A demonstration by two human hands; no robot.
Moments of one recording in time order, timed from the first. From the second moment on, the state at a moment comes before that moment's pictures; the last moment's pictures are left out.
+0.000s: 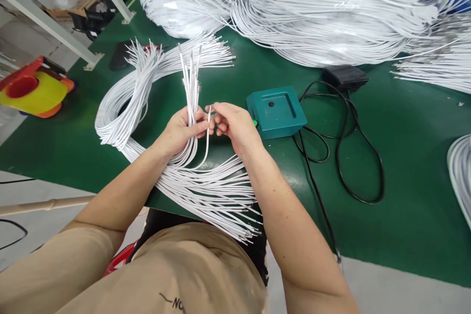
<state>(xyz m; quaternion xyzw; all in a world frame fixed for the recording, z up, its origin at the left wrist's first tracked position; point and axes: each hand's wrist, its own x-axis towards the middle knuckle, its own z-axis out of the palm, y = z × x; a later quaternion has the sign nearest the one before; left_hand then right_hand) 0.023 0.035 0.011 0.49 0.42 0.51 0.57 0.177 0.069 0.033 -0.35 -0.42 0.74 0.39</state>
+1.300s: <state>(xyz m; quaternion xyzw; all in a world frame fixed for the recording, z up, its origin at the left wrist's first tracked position) 0.015 0.042 0.009 0.45 0.48 0.47 0.58 0.190 0.075 0.026 -0.42 -0.88 -0.03 0.21</state>
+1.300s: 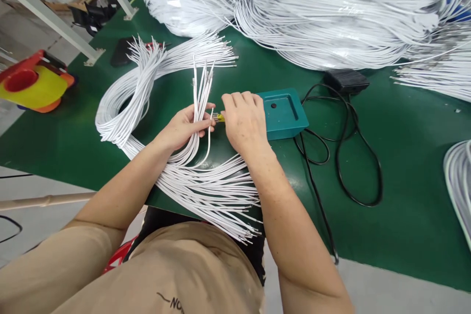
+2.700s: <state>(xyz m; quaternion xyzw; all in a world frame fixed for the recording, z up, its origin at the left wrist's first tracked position) 0.006 0.047 0.005 0.51 0.61 0.38 0.48 0.218 0.093 0.009 -0.56 -0.80 -0.09 0.20</state>
